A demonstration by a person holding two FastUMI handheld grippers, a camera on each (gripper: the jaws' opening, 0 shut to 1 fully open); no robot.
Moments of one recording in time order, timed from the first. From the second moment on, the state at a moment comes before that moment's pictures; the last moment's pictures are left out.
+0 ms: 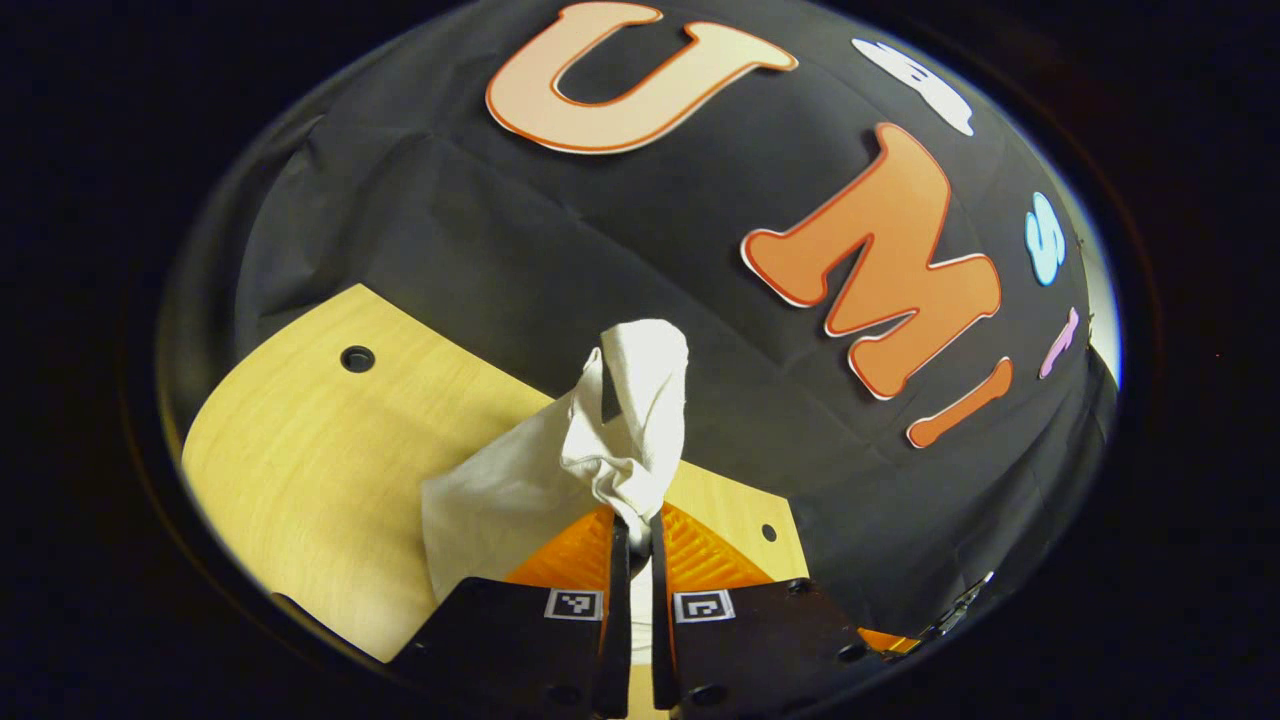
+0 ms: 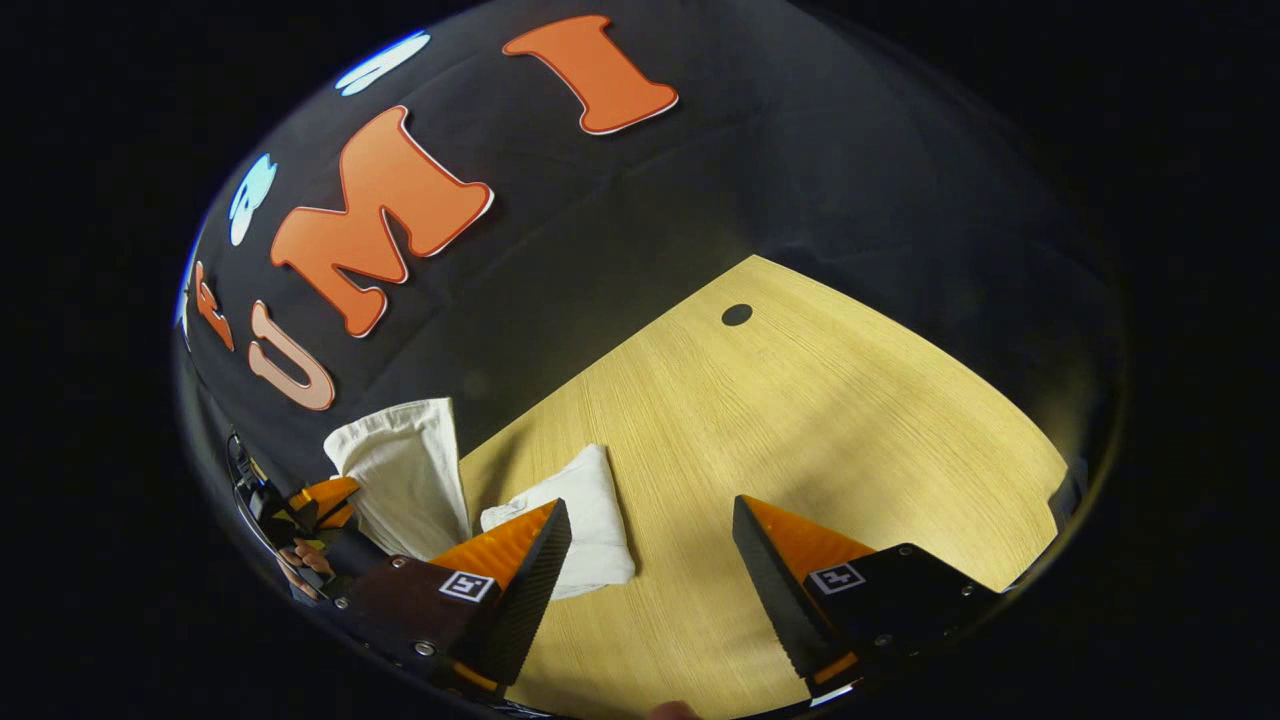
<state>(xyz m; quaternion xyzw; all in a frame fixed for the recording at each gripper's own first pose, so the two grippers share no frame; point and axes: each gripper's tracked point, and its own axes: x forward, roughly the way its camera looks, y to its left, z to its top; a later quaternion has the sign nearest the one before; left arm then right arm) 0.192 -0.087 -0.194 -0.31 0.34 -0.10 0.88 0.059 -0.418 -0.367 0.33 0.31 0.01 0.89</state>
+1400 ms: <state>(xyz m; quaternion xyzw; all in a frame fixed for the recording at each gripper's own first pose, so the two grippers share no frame) 0.101 -0.267 -0.160 -0.08 0.32 -0.28 0.90 0.072 -0.428 -0.351 0.29 0.29 0.09 0.91</state>
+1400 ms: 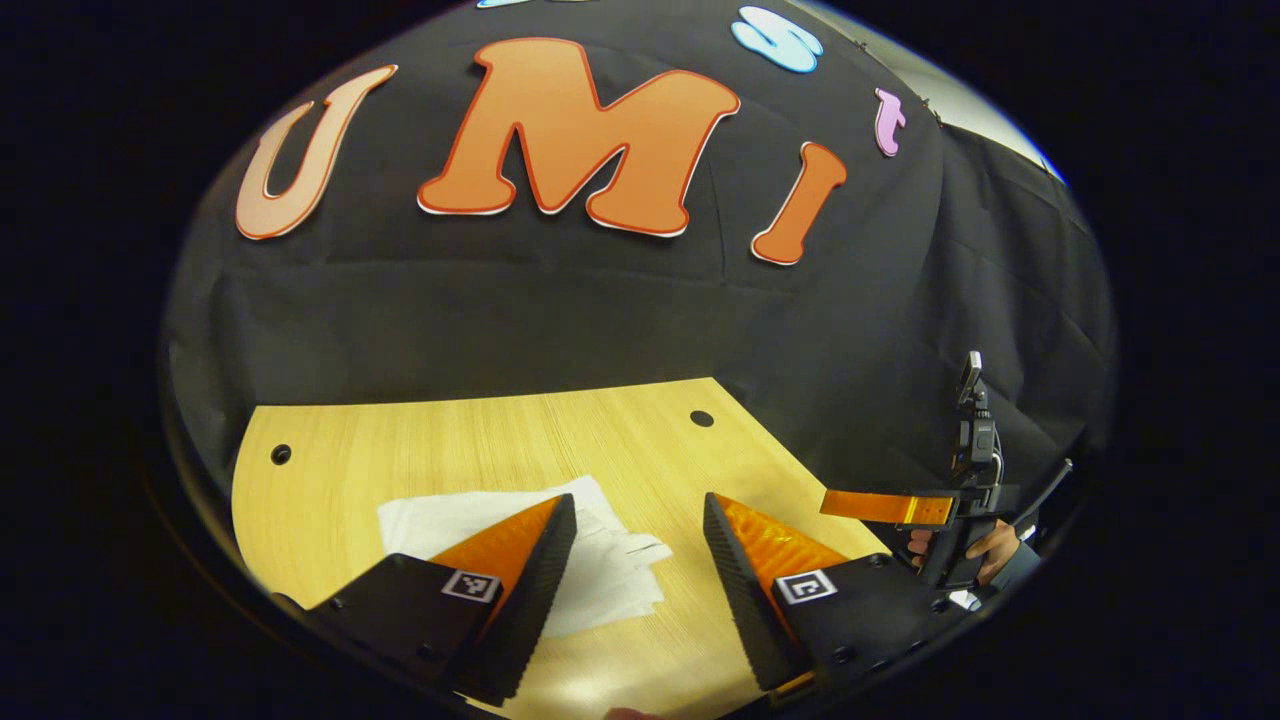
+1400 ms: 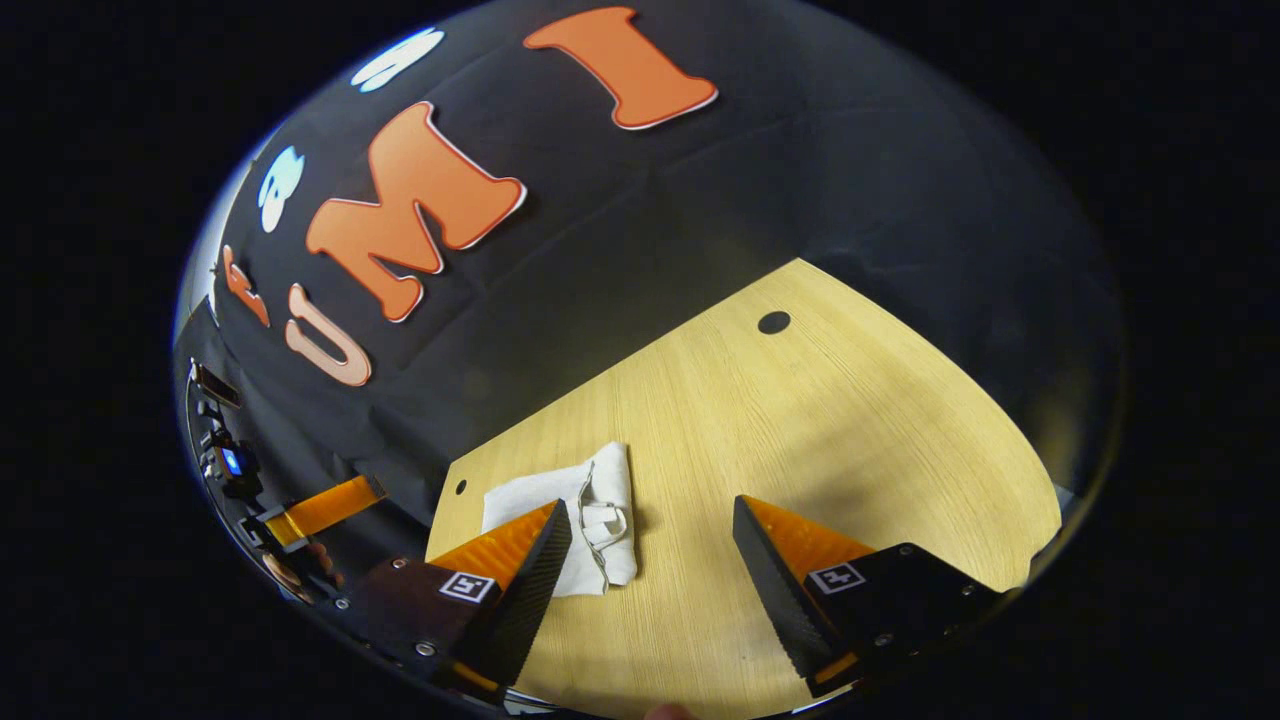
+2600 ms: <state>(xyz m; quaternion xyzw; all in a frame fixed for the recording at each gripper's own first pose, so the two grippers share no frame) 0.020 -0.104 -0.020 0.01 0.05 -0.13 0.99 -0.013 -0.299 -0.133 0.10 0.03 0.10 0.99</state>
